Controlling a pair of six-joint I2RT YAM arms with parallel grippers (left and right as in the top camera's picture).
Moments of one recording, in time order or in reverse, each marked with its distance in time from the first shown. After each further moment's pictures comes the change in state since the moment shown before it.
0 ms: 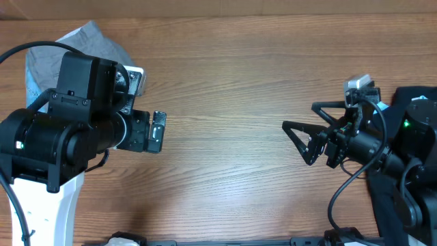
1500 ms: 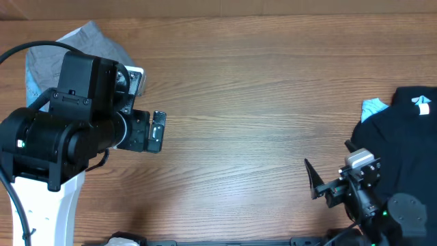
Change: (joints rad) left arm 0.000 0.002 -0.004 0.000 -0.007 0.000; right arm -0.133 -0.710 -0.749 0.248 0.327 -0.327
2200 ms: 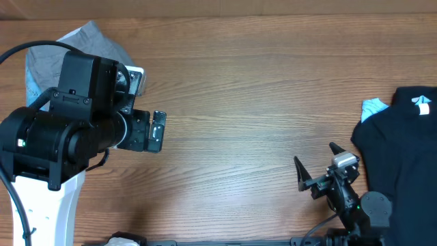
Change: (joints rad) left arm 0.000 0.002 0.000 0.000 0.000 0.000; right arm -0.031 -0.192 -0.426 0.306 -0.047 0.093
